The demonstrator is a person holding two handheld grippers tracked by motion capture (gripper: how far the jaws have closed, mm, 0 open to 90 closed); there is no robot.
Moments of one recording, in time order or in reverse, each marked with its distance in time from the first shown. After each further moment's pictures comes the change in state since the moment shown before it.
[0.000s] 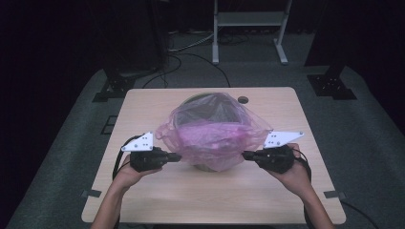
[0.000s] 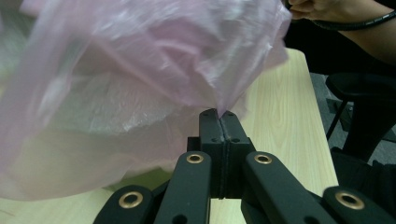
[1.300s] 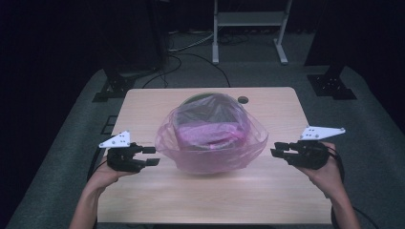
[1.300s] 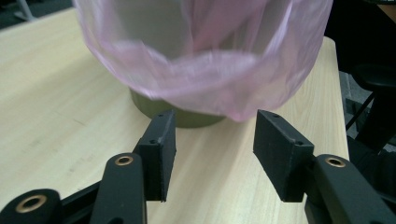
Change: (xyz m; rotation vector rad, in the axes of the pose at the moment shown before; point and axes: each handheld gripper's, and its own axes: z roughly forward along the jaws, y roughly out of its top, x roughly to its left) left arm 0.020 -0.018 -0.061 0.062 0.104 -0.115; right arm -0.045 -0.030 -0.064 -0.032 -0.097 0.160
